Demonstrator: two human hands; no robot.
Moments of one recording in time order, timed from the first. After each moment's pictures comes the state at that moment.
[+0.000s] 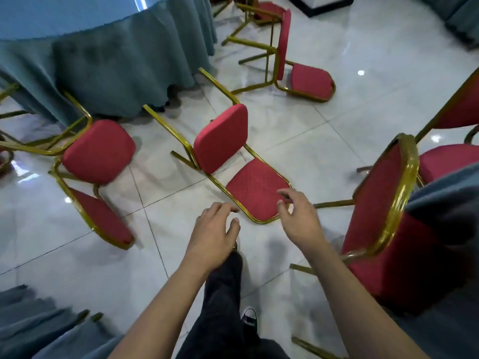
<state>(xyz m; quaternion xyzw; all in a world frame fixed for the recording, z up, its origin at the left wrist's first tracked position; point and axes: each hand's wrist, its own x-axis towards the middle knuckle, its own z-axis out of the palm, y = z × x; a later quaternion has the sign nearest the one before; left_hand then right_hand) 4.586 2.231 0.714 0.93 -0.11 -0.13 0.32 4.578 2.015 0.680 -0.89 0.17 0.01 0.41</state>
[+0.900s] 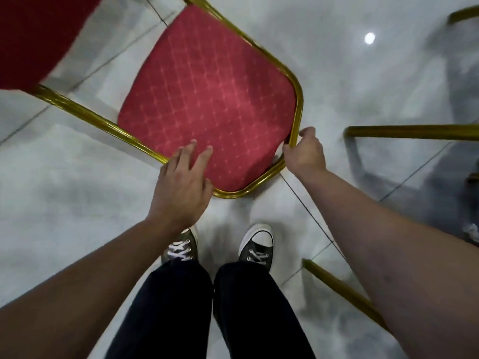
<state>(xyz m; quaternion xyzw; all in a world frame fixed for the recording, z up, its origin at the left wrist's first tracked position) 4.851 2.088 0.007 0.92 -0.25 -0.27 0.12 4.816 1.828 -0.034 -0.81 0.48 0.19 0.27</state>
